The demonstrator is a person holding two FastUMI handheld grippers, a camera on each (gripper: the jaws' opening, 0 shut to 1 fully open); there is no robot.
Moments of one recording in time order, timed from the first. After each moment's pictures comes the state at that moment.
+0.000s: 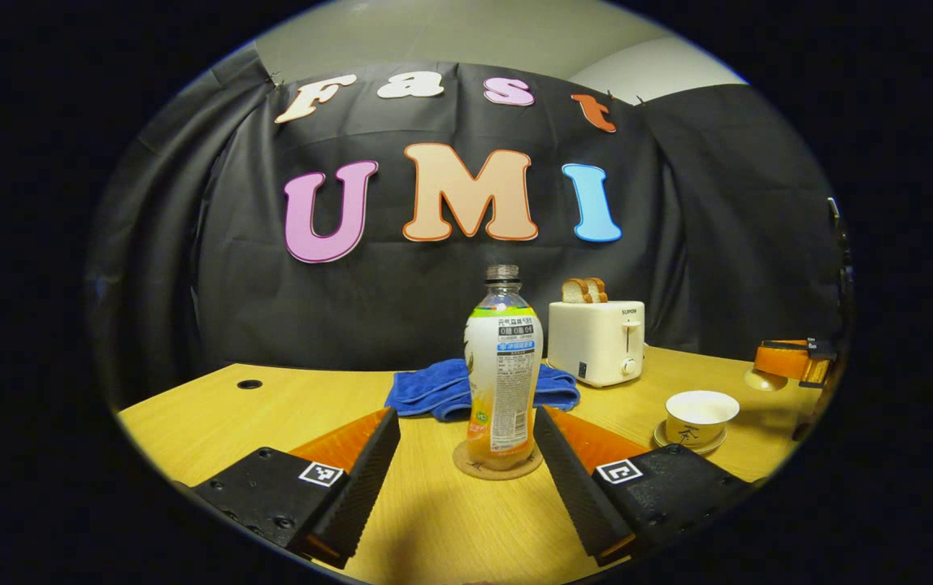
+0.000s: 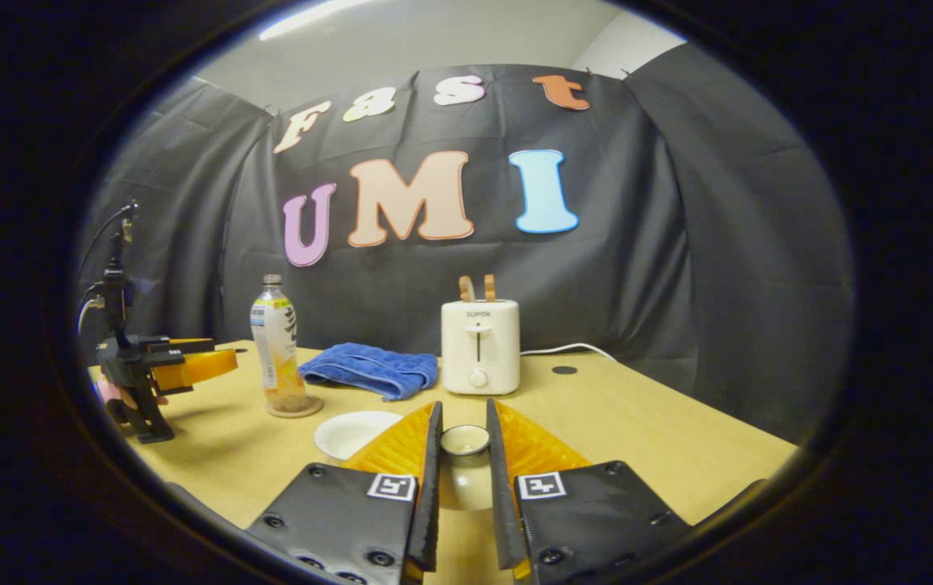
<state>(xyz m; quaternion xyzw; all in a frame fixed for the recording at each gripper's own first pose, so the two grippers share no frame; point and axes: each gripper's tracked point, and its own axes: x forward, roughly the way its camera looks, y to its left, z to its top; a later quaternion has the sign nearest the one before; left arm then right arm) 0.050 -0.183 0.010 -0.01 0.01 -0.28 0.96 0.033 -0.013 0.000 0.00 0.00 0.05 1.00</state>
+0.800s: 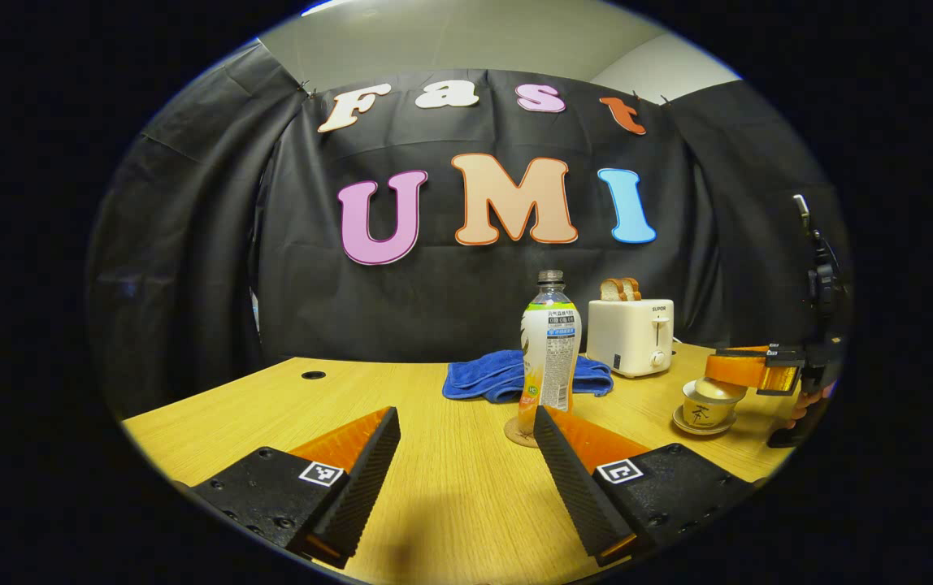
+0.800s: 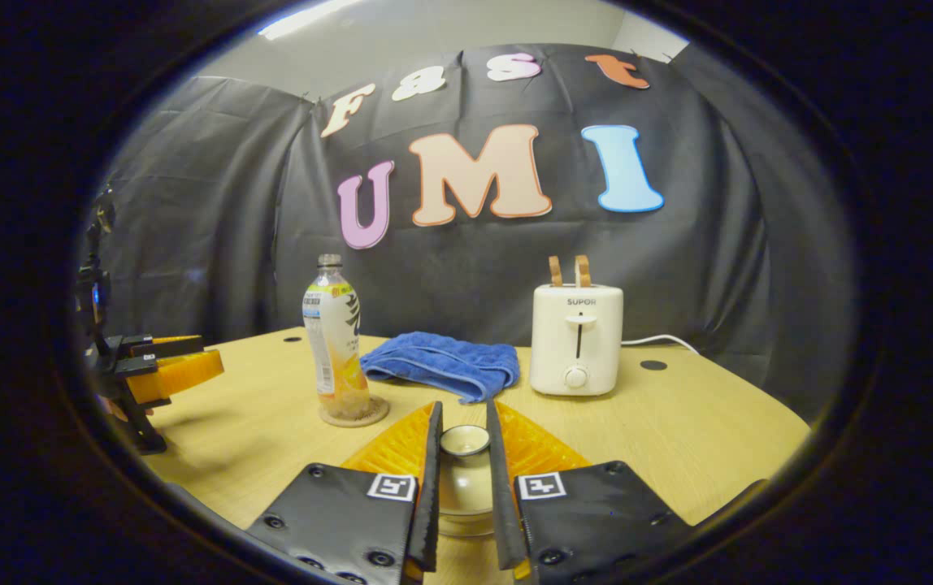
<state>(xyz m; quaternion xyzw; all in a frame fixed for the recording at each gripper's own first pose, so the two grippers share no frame) 0.025 -0.125 0.010 -0.01 0.01 -0.21 0.98 0.078 0.070 -0.016 -0.01 0.05 0.14 0.99</state>
